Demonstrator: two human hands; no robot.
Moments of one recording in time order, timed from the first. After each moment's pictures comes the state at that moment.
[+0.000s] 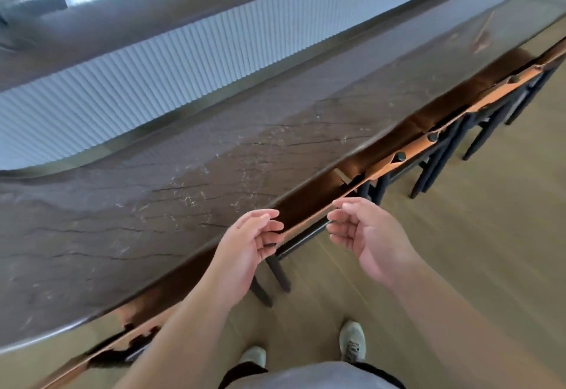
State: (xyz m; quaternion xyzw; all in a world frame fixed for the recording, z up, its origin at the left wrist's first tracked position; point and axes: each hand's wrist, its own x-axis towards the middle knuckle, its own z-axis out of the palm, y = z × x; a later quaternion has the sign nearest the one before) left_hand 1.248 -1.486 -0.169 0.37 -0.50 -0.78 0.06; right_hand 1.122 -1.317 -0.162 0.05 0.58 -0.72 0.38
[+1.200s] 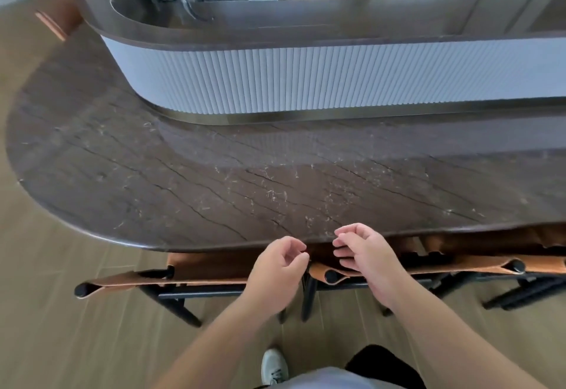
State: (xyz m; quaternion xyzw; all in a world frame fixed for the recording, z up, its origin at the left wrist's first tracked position) left_hand 1.303 -1.512 -0.199 0.48 -0.70 -0.50 0.15; right_hand 1.126 -1.448 -0.199 -0.18 0.72 -0.48 0.47
